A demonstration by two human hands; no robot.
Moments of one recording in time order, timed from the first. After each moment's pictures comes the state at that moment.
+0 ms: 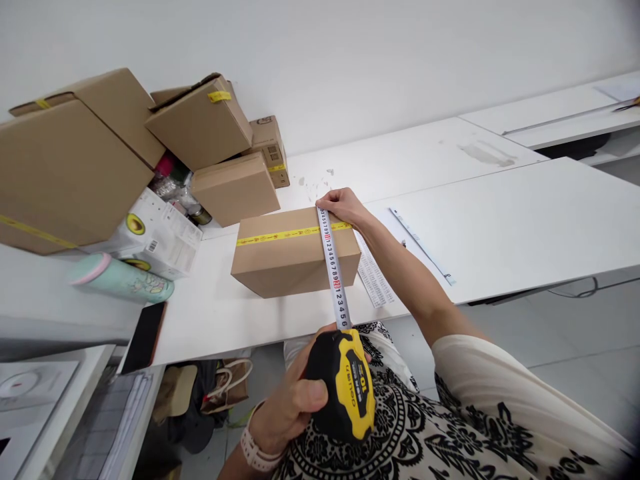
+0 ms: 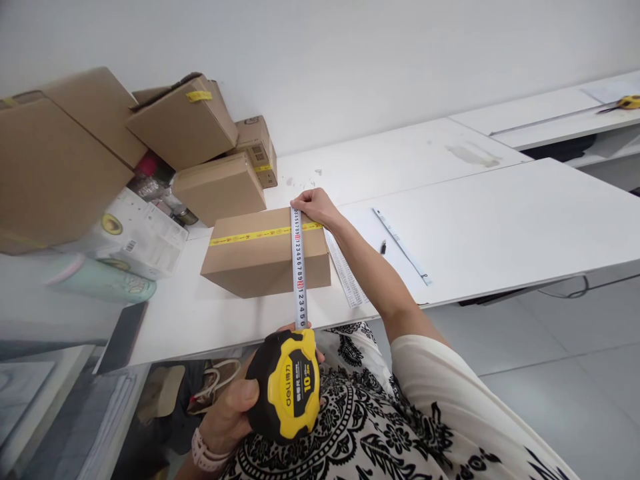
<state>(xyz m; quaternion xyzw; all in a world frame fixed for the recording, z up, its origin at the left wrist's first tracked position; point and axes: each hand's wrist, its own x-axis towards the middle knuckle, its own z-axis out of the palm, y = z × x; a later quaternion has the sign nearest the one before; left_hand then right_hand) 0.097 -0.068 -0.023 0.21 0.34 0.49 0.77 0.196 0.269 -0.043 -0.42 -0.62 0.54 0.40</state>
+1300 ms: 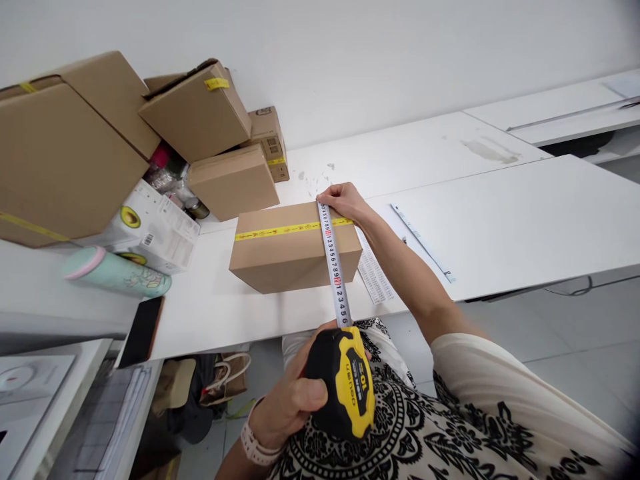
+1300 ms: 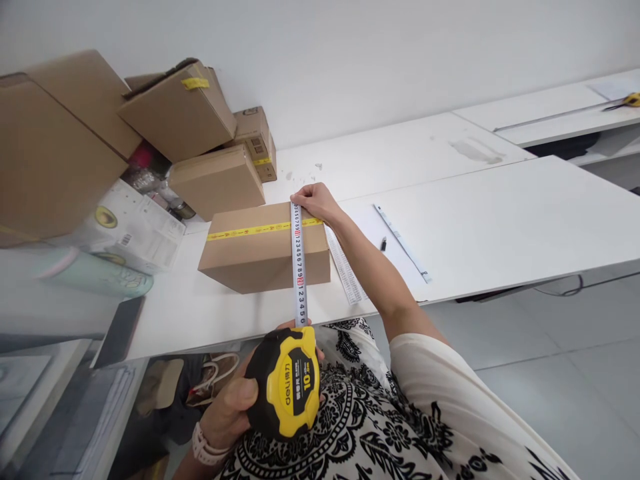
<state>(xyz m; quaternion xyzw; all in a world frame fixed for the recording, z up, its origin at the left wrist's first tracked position) 0.101 -0.067 -0.022 0.19 0.38 0.48 0.77 0.196 0.268 -0.042 -0.42 -0.62 0.53 0.40</state>
